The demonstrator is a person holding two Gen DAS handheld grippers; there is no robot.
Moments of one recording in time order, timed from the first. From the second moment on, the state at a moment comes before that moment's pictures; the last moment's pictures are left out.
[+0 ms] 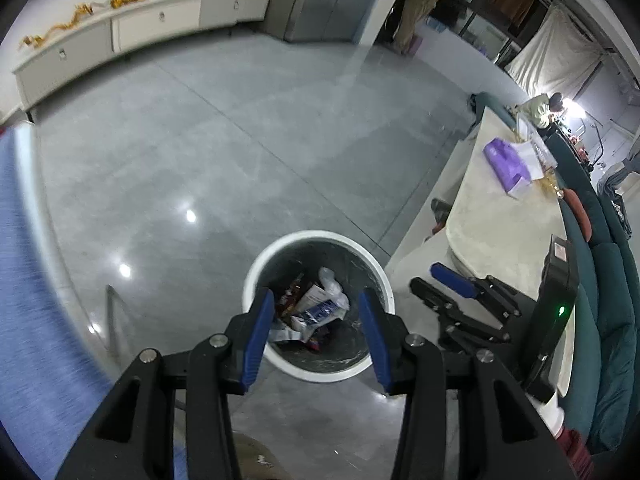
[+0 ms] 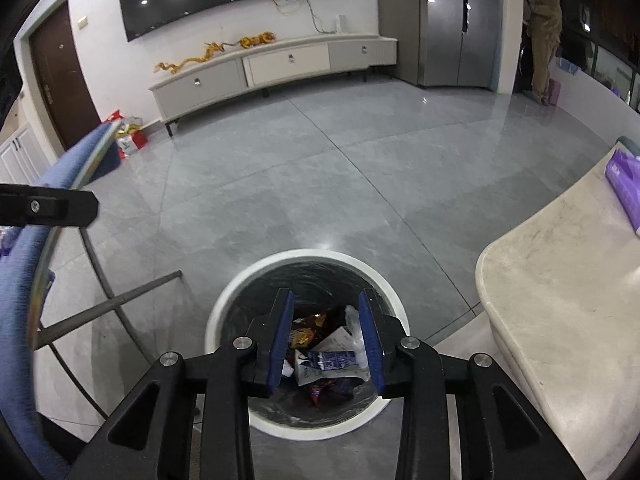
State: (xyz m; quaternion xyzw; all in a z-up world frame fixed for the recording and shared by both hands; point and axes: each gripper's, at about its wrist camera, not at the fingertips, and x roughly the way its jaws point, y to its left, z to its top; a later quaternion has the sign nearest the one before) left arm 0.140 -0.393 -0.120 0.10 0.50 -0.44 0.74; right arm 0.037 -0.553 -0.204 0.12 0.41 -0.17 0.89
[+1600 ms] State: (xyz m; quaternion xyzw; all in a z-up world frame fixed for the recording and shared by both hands) left arm 0.117 0.107 0.009 0.02 0.32 -0.18 0.93; right arm 0.056 -0.298 -0.022 0.00 0.32 0.02 0.95
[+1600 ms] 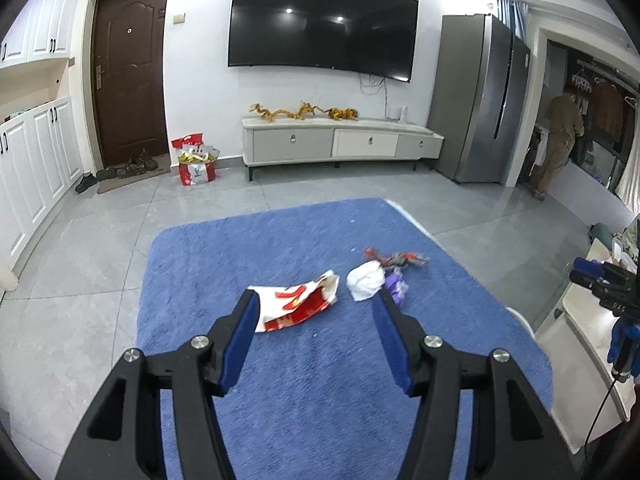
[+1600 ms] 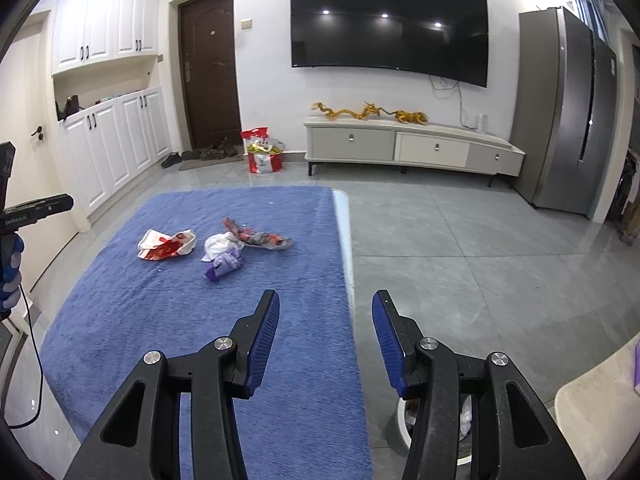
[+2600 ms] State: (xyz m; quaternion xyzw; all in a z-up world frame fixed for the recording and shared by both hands) left arm 0.271 0.130 -0.107 -0.08 0.42 -0.15 0.89; right arm 0.193 -0.197 -0.103 0.00 0.41 0.13 0.90
